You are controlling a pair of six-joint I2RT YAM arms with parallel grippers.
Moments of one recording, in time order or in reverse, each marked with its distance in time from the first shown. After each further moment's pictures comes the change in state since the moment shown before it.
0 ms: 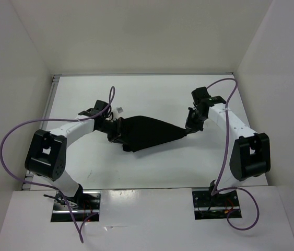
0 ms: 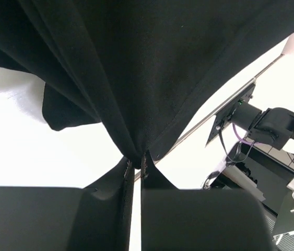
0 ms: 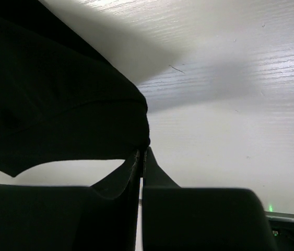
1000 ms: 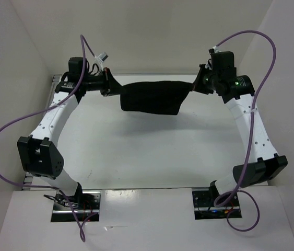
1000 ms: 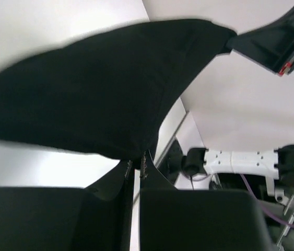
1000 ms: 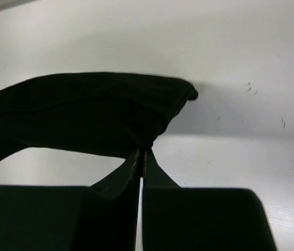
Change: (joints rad) left arm 0.154 0.032 0.617 0.077 0.233 -0.060; right arm -0.004 -0.060 0.597 -0.026 0.069 -0.108
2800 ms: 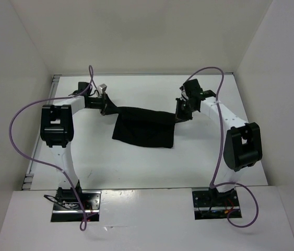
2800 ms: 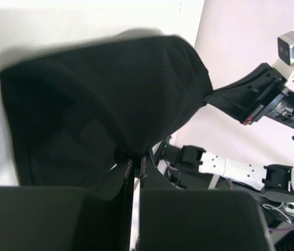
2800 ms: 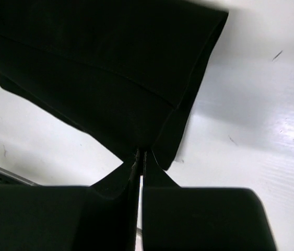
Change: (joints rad) left arm 0.160 0.485 -0.132 0.115 0.180 -0.024; right arm 0.055 0.196 -0.448 0.203 -0.196 -0.052
